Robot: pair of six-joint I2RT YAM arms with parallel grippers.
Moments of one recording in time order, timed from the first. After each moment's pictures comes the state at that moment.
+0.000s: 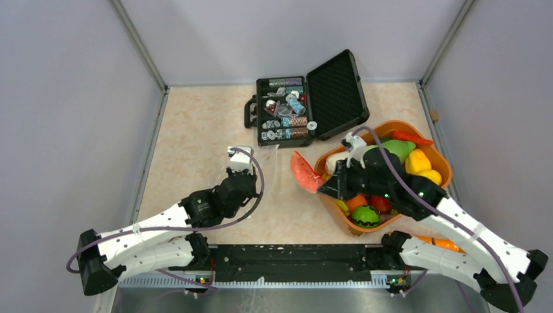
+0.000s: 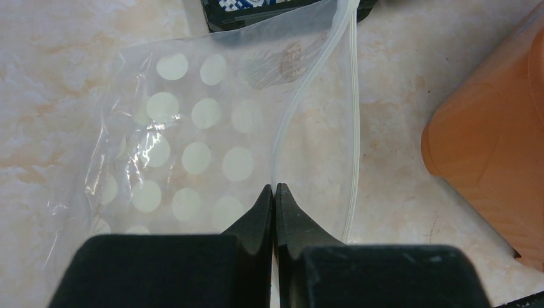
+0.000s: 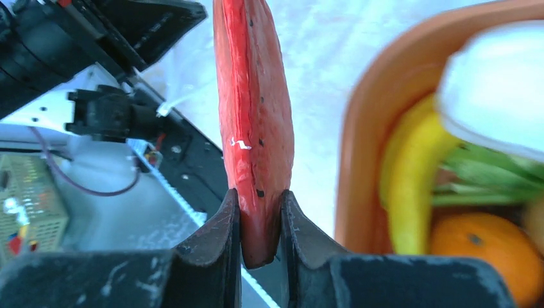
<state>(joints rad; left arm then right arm) -1.04 0.86 0.67 -0.36 -0.64 -0.53 0.84 0.79 0.97 -0.75 -0.09 0.53</state>
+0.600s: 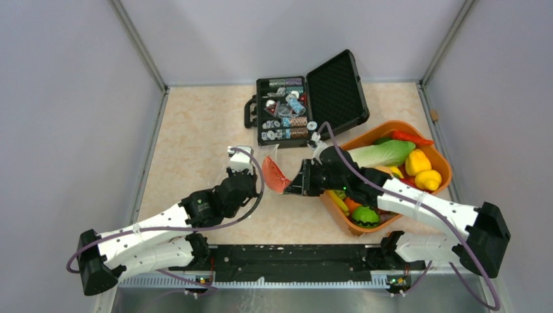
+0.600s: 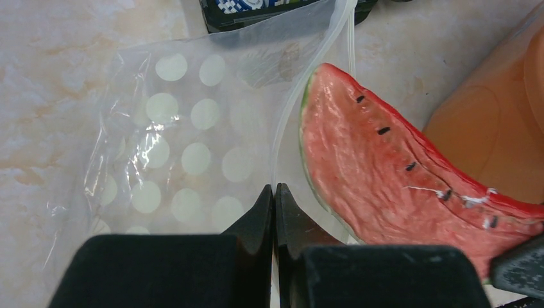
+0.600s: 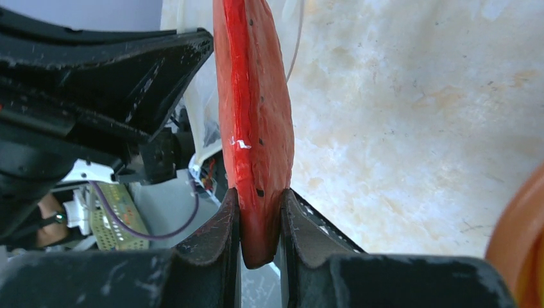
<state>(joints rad) -1.04 0.86 0.67 -0.35 -0.64 -0.53 0.93 1.14 0.86 -0.29 -0.18 0.86</state>
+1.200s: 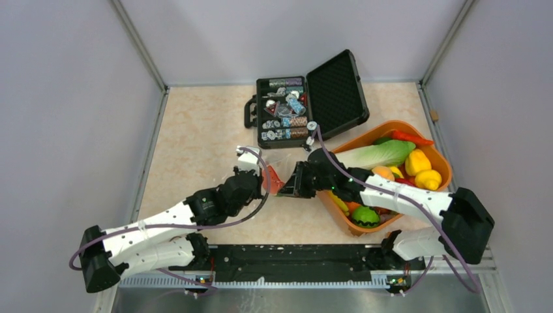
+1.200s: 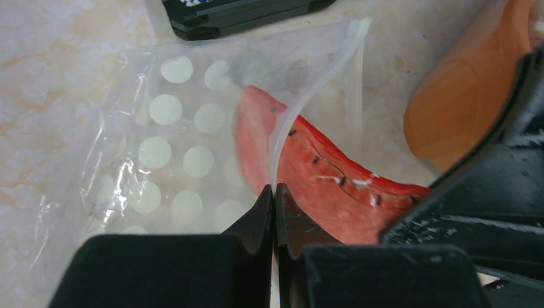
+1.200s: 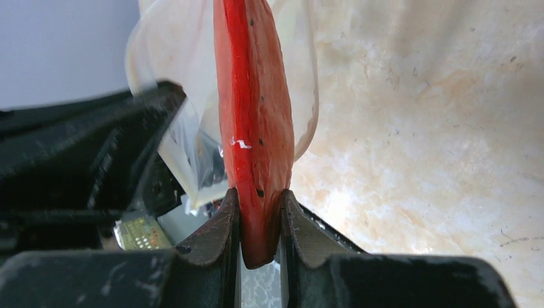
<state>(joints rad) -1.04 0.90 0.67 -0.31 -0.57 -0.48 0.94 1.28 0.81 -0.16 -0.19 1.04</state>
